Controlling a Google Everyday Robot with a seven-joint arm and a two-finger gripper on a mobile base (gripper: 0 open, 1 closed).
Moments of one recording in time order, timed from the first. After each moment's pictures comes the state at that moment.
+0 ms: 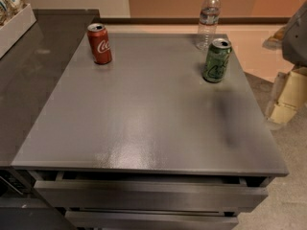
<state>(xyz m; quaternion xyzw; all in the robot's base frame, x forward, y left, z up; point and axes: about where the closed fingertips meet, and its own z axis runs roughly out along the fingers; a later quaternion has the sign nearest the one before) 0.438 -0.217 0.976 -0.60 0.78 -0.03 0.16</state>
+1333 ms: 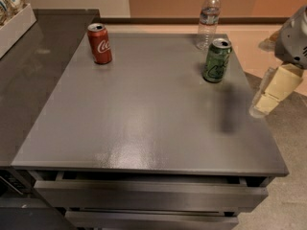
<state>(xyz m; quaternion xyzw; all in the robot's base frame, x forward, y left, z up) 0.479 -0.222 0.955 -0.57 0.80 0.01 0.20</state>
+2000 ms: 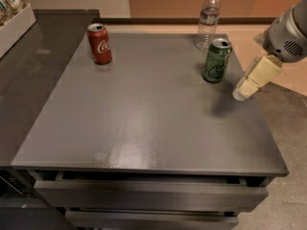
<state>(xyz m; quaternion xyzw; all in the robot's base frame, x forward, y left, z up) 0.537 -0.227 0.944 -0.51 0.82 0.02 0.26</state>
